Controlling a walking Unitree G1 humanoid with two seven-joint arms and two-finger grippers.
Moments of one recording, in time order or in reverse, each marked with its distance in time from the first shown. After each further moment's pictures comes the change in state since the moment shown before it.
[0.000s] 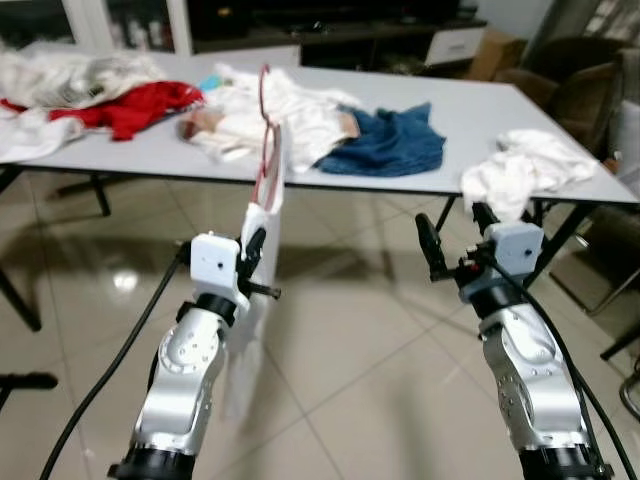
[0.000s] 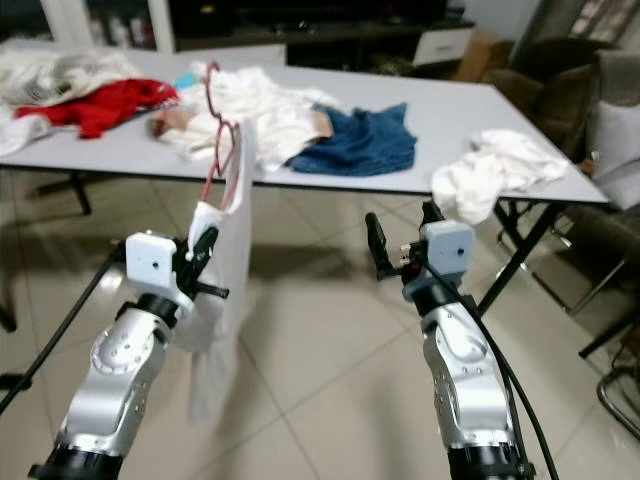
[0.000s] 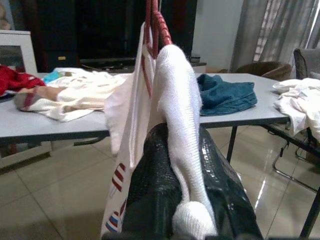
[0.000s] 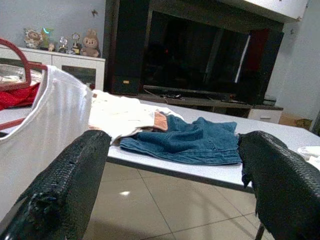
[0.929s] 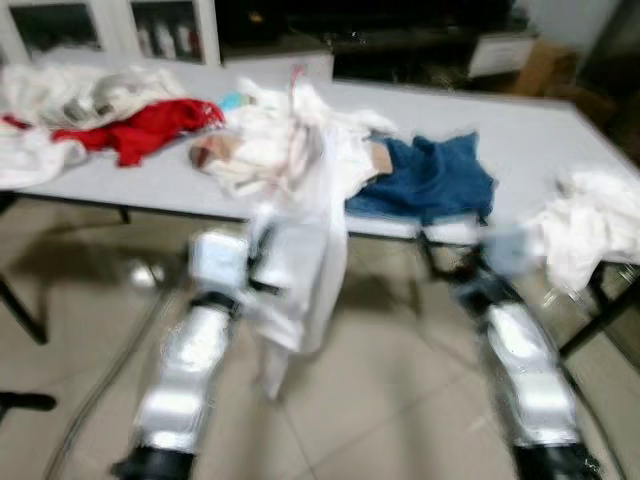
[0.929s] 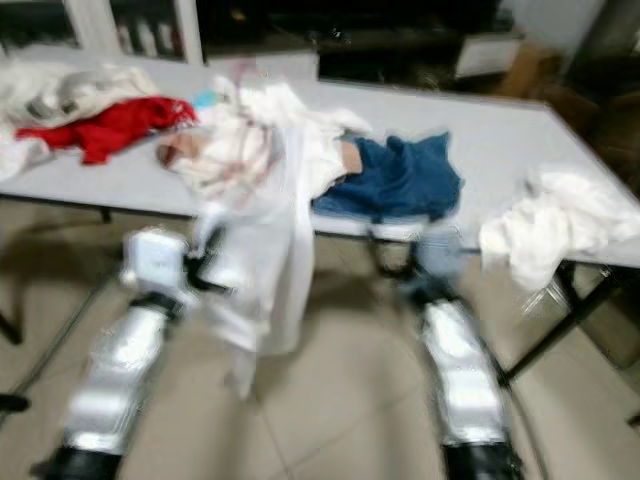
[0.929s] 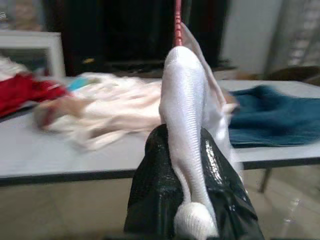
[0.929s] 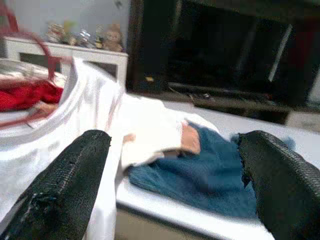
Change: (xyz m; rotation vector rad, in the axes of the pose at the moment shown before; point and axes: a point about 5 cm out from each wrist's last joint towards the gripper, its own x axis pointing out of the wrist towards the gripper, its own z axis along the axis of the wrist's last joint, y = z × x) left arm -0.002 0.008 0.001 0.015 -0.004 0.026; right arm 0.007 0.013 -0.003 0.013 0.010 0.032
